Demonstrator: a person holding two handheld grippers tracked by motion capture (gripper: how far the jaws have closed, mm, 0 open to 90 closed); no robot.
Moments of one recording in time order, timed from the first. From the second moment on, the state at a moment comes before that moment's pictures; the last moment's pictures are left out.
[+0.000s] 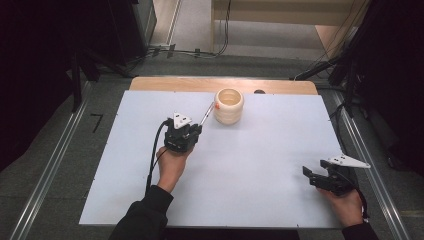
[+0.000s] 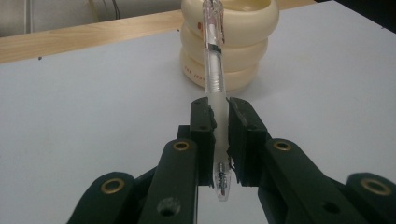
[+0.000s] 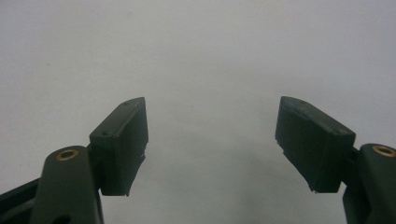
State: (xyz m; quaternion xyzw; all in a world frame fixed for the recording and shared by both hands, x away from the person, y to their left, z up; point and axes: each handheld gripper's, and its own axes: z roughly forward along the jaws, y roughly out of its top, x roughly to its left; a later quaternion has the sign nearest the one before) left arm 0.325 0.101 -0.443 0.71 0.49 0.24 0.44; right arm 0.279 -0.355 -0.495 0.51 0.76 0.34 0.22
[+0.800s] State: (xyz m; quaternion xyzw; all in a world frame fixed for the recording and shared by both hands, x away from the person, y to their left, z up) left arm 0.349 0.081 -0.439 0.72 0.48 0.24 0.43; right arm 0.279 -0.353 -0.494 0.50 0.76 0.34 0.22
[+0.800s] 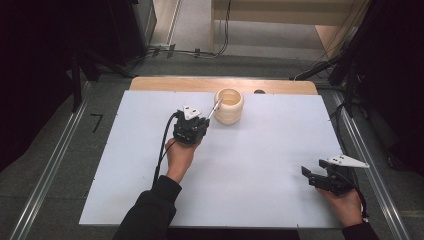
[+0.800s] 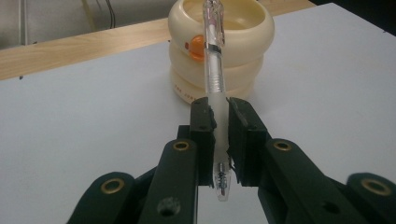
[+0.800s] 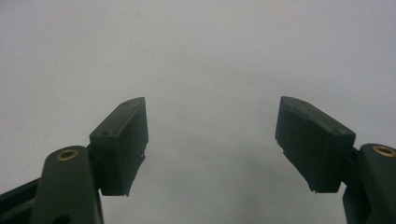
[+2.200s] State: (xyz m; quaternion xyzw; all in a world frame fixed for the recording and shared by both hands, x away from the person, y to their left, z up) left arm 0.376 0.061 -0.418 0.72 0.49 0.25 0.43; right arm 0.280 -0.355 -0.494 0.50 0.76 0.35 0.21
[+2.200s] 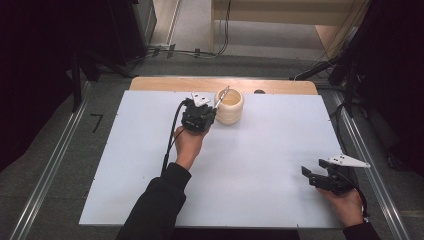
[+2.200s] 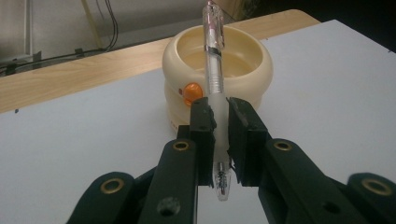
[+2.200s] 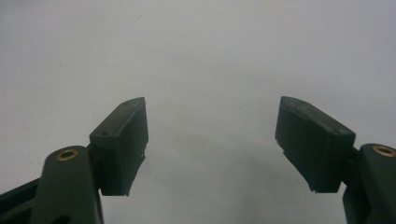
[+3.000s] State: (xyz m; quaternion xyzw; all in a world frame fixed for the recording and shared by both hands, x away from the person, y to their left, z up) left arm 0.388 0.053 -0.416 0.71 0.49 0.25 0.43; right arm 0.280 -0.356 -0.494 0.50 0.76 0.35 0.21
